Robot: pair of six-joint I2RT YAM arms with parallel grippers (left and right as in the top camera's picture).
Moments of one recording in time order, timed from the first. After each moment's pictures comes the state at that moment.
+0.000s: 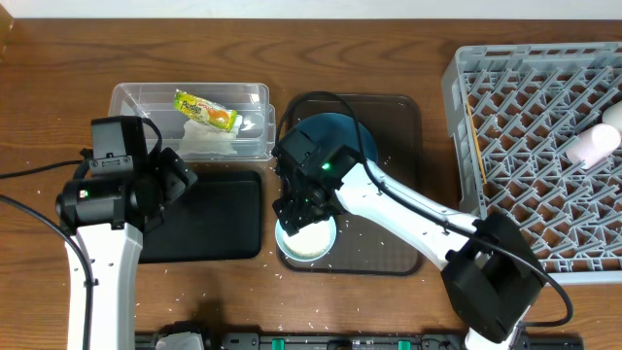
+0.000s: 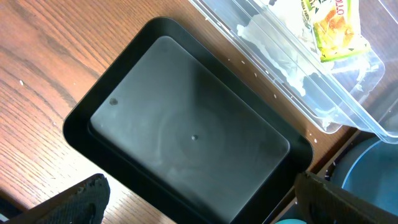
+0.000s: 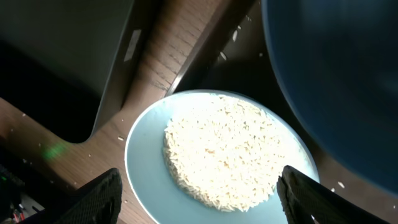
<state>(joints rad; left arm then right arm) 0.13 1.18 1.15 -1.14 -0.11 -0.62 0.84 1.92 1.45 -0.89 -0.24 0.36</state>
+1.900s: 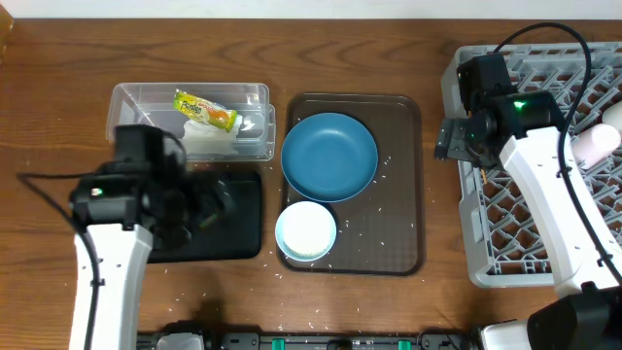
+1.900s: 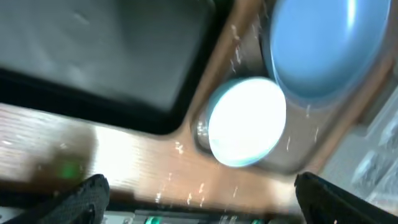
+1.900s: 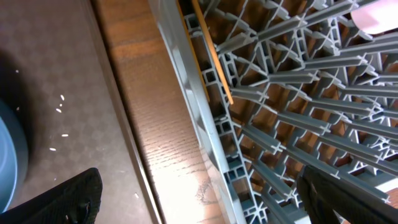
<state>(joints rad) 0.00 1.18 1.15 -1.35 0.36 -0.47 0.19 1.60 1.47 -1.21 0.28 0.44</state>
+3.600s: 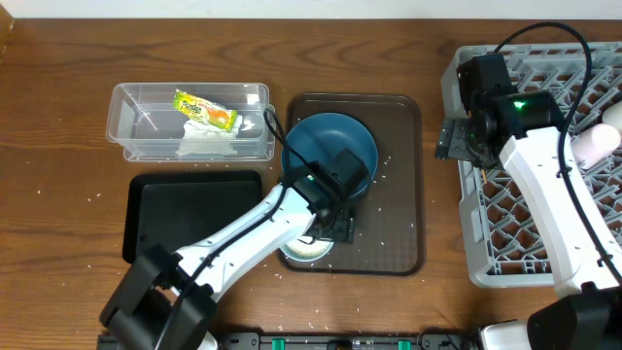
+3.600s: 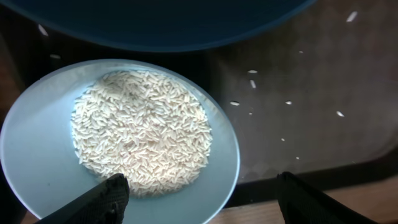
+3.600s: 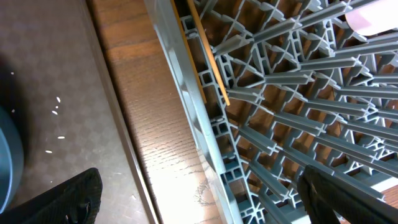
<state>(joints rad) -0.77 1.66 1.13 -0.91 0.06 -0.65 0.19 1.60 1.47 -1.21 0.29 0.44</state>
